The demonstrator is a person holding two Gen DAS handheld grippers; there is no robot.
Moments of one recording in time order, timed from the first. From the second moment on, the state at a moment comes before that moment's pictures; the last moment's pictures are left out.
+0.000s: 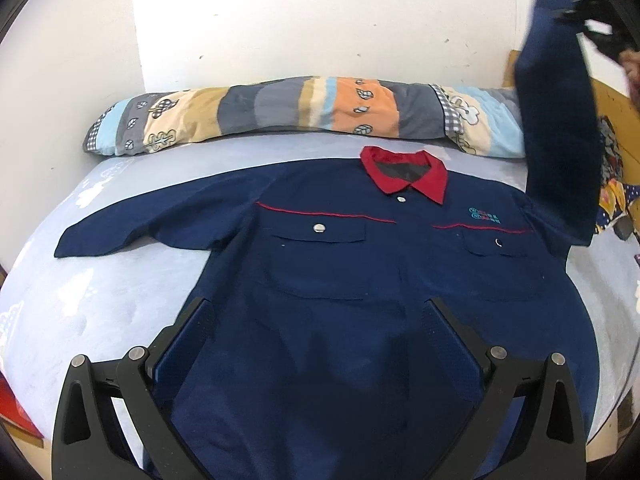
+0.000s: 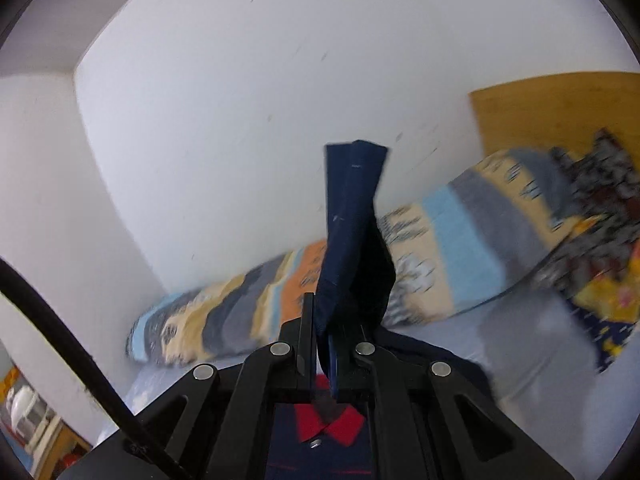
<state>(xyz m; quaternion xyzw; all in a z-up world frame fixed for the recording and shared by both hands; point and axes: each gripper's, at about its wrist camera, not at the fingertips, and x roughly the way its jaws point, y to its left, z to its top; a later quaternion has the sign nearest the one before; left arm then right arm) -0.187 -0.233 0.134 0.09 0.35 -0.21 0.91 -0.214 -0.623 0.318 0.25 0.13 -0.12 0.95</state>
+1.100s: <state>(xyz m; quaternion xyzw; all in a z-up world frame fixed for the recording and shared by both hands) -0.184 -0.201 0.143 0.06 0.36 -0.19 0.91 -0.080 -0.385 0.030 0.19 0.44 0.04 0.88</state>
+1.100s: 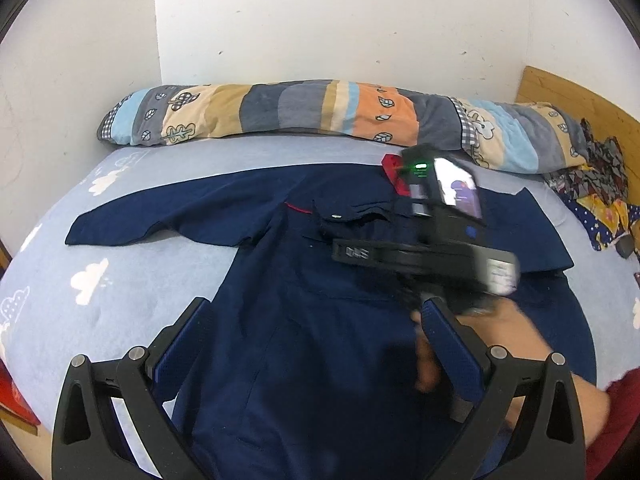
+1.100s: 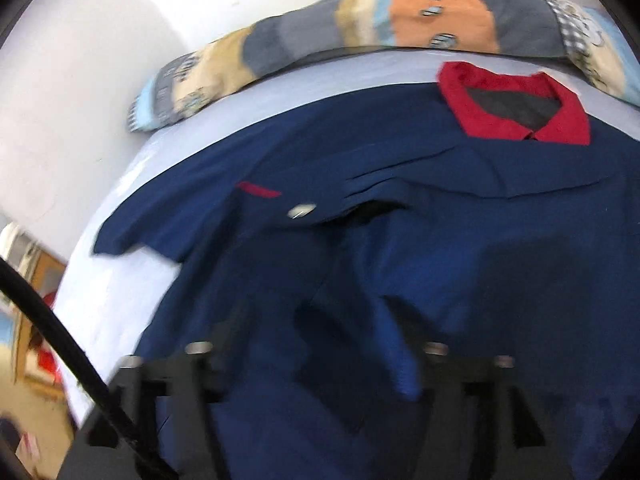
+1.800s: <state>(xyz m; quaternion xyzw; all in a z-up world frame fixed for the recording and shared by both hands) -0.173 -0.196 0.139 0.05 0.36 -0.18 0.91 -0.210 -0.616 0.029 0.23 0.45 -0.26 0.82</state>
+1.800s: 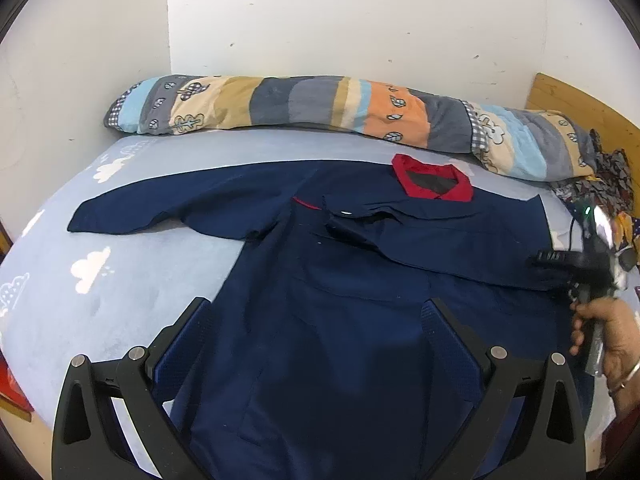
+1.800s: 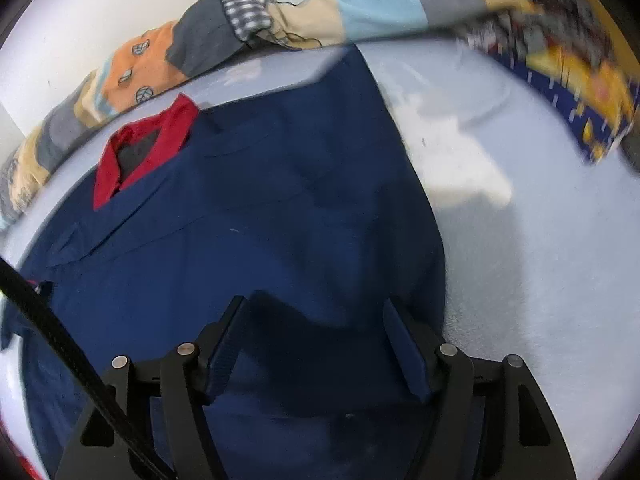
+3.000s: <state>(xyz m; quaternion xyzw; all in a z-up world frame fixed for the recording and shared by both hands) -0.178 -0.217 0.122 0.06 0.38 -0.17 0.91 -0.226 -0.535 0.082 0.23 0.44 -0.14 0.86</state>
